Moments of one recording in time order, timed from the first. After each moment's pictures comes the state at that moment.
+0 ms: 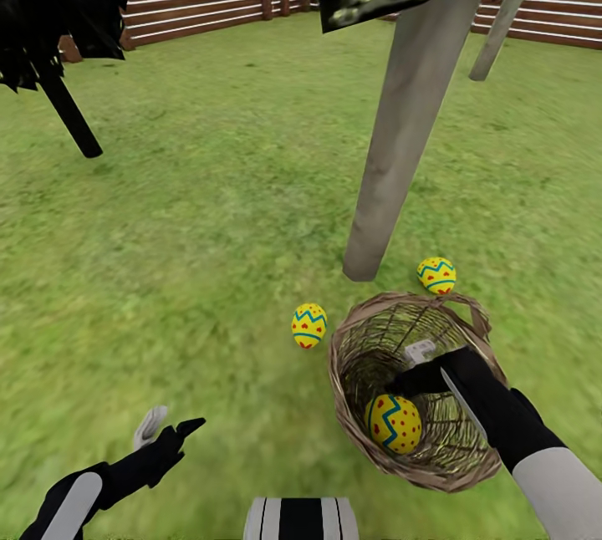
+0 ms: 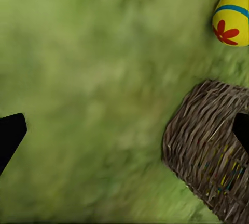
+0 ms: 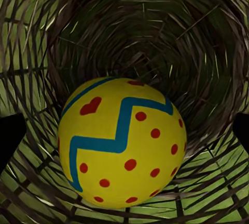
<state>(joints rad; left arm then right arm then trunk) -0.22 0.17 0.17 -1.05 0.97 0.74 -0.18 -0.64 -0.26 0.27 -1.04 0.01 0.91 0.46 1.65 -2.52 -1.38</state>
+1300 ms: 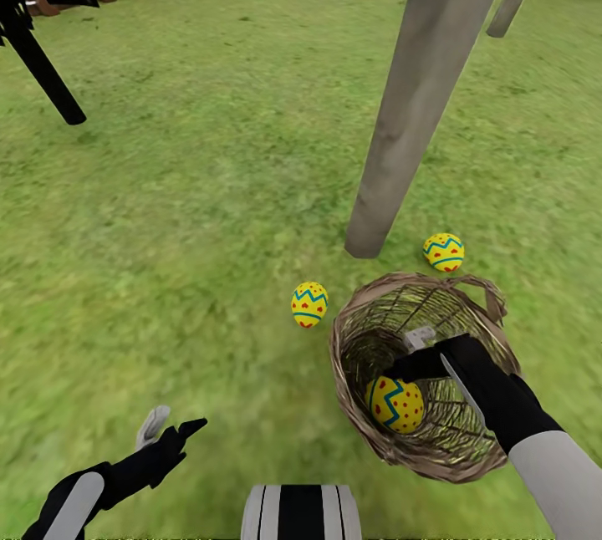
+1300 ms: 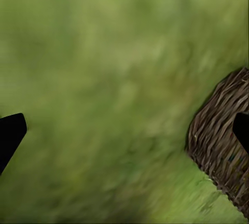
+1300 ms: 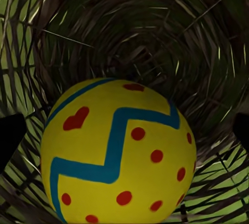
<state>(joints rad) -0.22 0.17 0.16 -1.05 0.96 0.74 -0.19 -0.70 -0.26 0.26 -1.03 0.01 0.91 0.46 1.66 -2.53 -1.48</state>
